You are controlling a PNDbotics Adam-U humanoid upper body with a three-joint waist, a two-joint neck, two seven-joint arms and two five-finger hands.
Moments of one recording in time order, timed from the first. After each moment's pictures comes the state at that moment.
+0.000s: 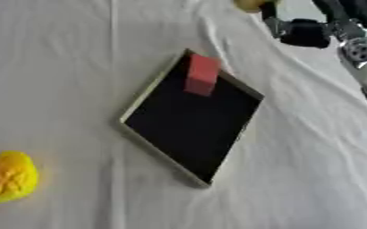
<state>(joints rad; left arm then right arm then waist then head) -0.42 0.42 0.08 -1.98 0.00 -0.31 0.24 -0.47 -1.07 0.02 -1.64 0.41 -0.56 -0.35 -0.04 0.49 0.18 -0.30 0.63</state>
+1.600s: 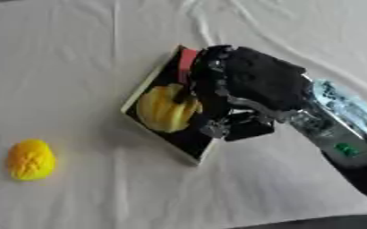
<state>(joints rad) -0.36 0.39 0.13 -1.98 -0.06 -0.31 0.38 -0.48 -0.78 0.36 -1.96 0.75 -0.48 0.01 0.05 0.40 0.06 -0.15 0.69</state>
